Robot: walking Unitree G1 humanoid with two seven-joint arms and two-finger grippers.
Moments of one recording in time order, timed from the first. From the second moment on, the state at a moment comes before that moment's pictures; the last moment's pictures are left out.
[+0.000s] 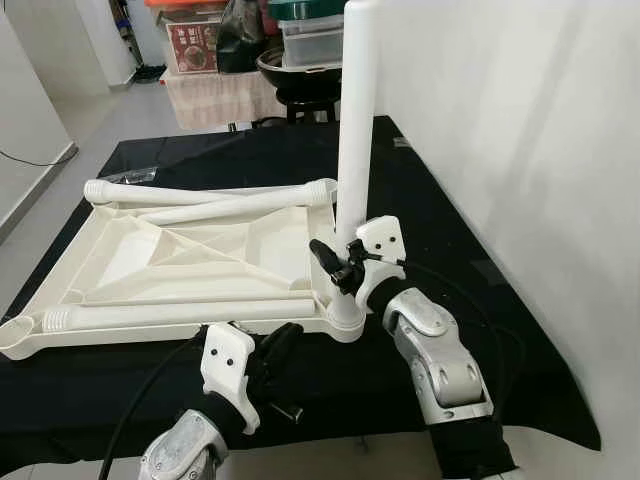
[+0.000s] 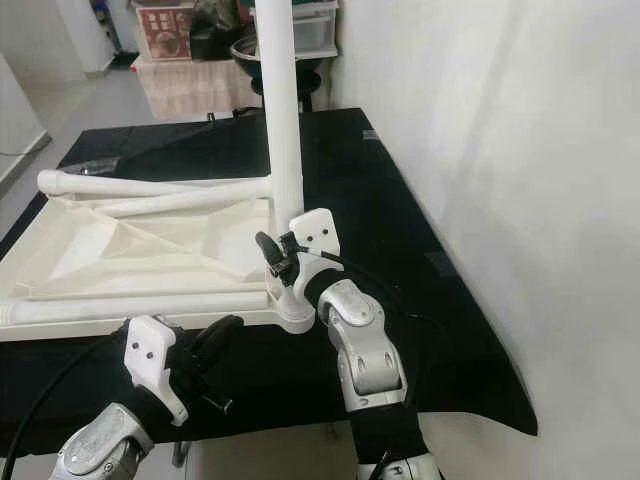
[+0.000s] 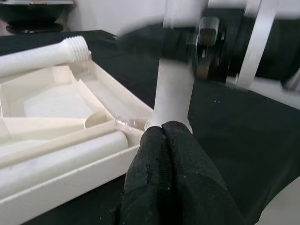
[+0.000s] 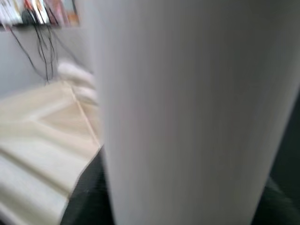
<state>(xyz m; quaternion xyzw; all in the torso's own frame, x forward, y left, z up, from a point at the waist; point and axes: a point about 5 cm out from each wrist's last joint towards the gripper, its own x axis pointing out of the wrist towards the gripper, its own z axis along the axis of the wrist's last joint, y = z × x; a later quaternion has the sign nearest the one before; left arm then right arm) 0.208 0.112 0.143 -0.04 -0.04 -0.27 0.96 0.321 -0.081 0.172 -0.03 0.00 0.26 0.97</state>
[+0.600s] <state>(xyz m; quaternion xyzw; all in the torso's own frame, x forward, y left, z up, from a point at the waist) 0.206 0.112 0.140 -0.04 -0.04 -0.27 0.96 0.351 -0.110 0.198 -0.08 0.01 0.56 0.82</state>
